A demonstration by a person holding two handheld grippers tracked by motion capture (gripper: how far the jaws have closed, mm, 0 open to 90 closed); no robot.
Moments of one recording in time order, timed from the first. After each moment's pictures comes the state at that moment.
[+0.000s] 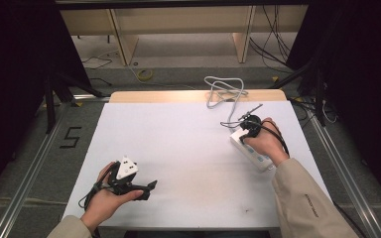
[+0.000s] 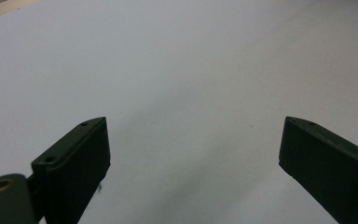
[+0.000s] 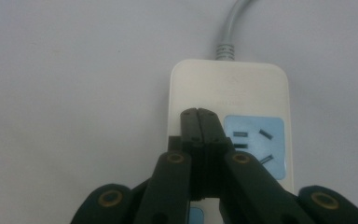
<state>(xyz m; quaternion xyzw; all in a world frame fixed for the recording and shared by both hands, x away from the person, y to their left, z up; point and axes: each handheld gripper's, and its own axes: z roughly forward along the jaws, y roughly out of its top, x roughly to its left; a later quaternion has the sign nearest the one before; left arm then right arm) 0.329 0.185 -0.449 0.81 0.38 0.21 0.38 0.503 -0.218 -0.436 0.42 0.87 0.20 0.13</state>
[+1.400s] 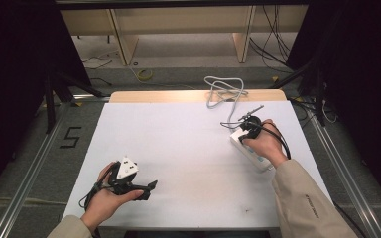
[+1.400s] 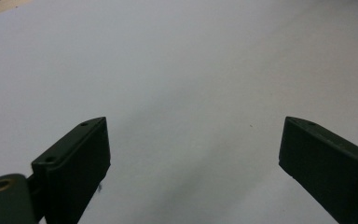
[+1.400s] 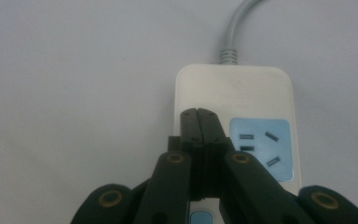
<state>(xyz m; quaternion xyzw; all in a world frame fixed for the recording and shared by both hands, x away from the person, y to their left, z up) 0.330 0.184 -0.450 0.81 0.39 0.21 0.38 0.498 -0.218 -0.438 0.43 0.87 0.22 0.13</state>
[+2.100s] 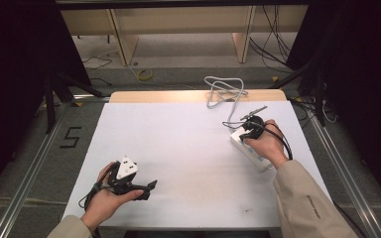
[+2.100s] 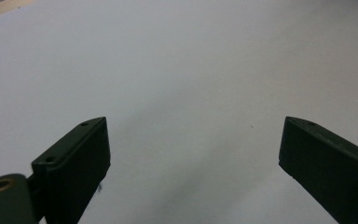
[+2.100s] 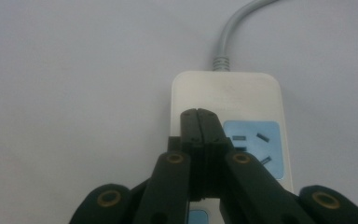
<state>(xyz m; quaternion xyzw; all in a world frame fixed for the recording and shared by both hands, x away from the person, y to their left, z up) 0.330 0.185 -0.449 0.81 0.39 0.21 0.38 0.493 -0.222 -0.434 0.43 0.86 0.24 0.15</state>
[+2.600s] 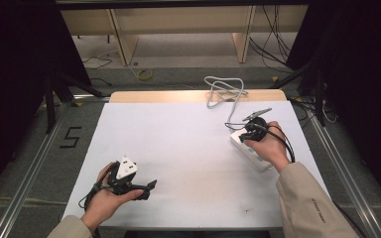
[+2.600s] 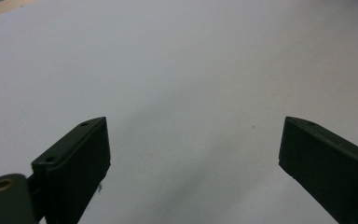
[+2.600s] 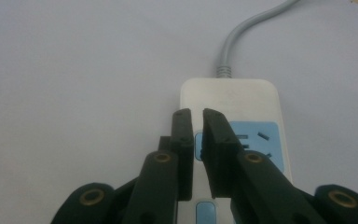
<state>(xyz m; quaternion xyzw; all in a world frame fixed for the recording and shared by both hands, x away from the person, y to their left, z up) 0.329 0.185 -0.449 0.81 0.39 0.21 0.38 0.480 -0.225 -0.427 0.43 0.85 0.27 0.16</state>
